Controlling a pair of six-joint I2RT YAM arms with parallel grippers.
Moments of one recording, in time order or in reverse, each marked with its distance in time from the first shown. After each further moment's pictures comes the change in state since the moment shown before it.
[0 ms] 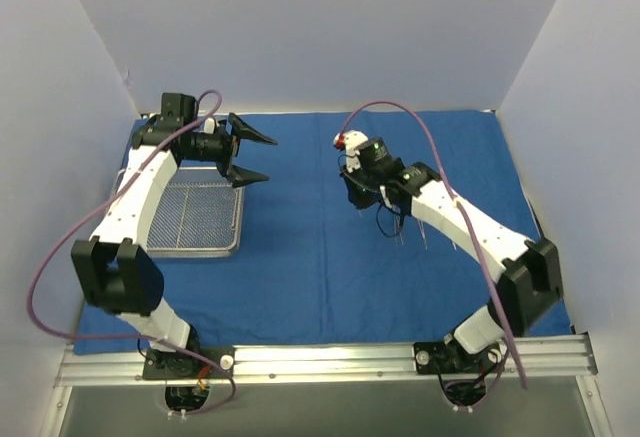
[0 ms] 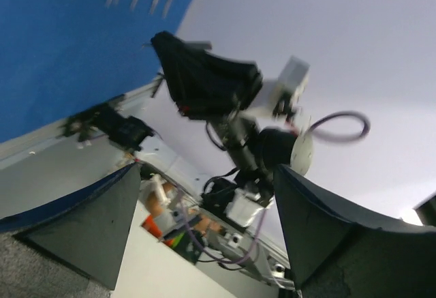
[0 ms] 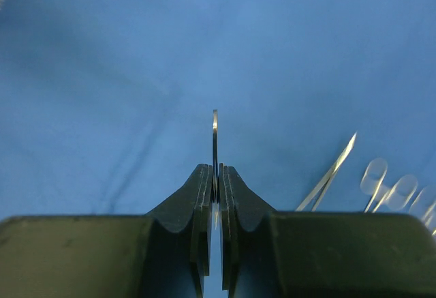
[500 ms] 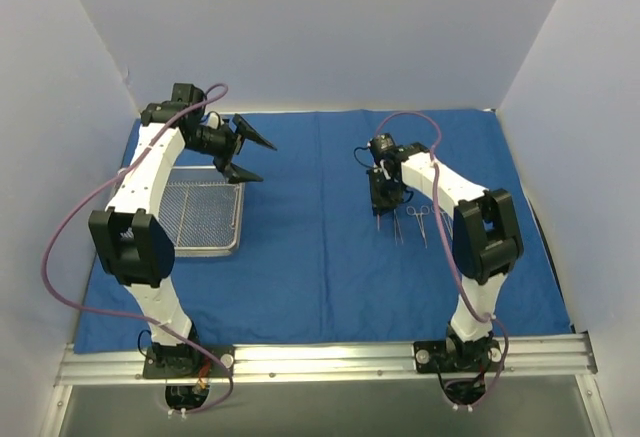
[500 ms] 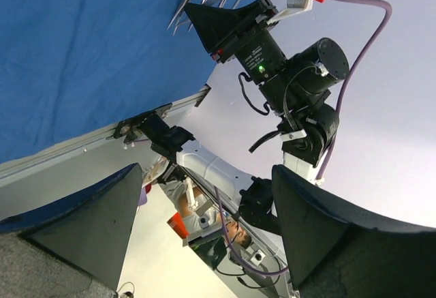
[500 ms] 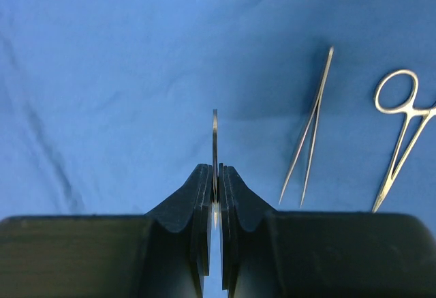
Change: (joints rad) left arm 0.003 0.245 0.292 -0.378 -0.132 0.305; right arm -0.262 0.380 0.107 -0.250 -0.037 0.348
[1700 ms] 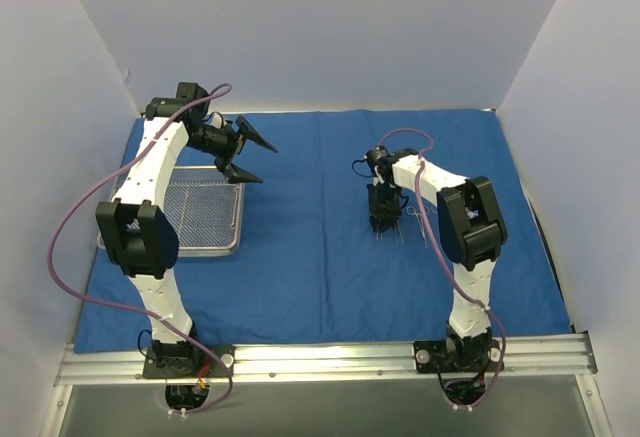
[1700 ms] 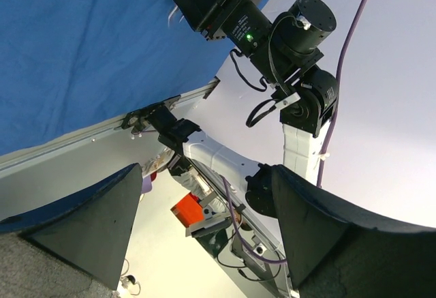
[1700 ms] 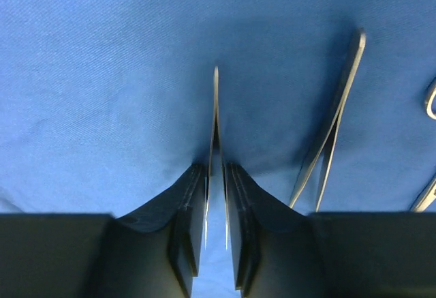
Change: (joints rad) left arm -0.002 0.091 0.100 -0.103 -0.002 0.061; right arm -0.024 0.164 0.019 -0.056 -0.014 0.058
